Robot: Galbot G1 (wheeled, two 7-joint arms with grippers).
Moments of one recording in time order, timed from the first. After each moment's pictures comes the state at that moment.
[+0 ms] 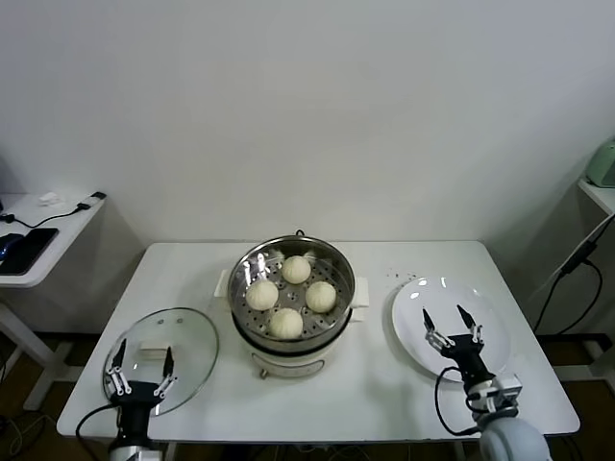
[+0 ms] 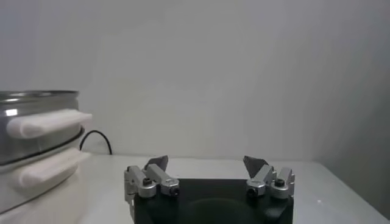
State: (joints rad) left arm 1.66 -1.37 -0.64 -1.83 0.54 -0.18 -0.36; right arm -1.39 1.13 0.50 1.68 0.42 0.14 -0.04
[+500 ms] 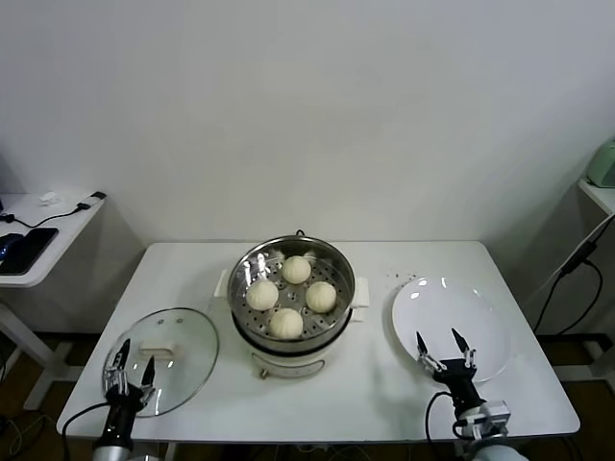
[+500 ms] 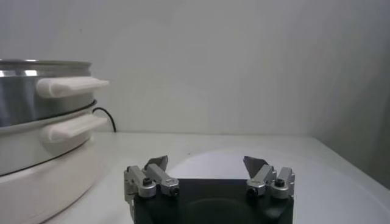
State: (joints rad) left arm 1.61 -1.25 -0.66 -1.64 1.01 -0.09 -0.45; right arm -1.47 1.22 0.51 1.69 0.33 0.15 -0.02
